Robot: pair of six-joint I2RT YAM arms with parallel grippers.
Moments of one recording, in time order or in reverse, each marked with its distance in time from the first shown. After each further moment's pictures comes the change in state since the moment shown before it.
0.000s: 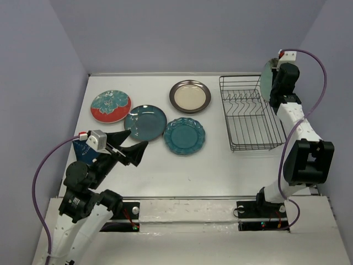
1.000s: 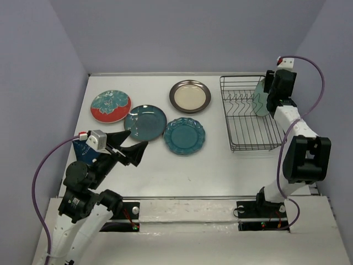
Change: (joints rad) left arm -0.005 0.000 0.006 -0.014 -0.008 0.000; right arm 0.000 0.031 -0.111 0.093 -0.010 0.082
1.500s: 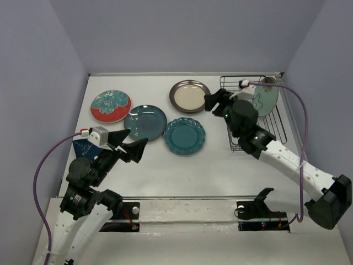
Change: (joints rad) left arm 0.002 0.031 0.000 0.000 -0.043 -0.010; right arm 0.644 -0.437 -0.140 -0.089 0.055 0.620
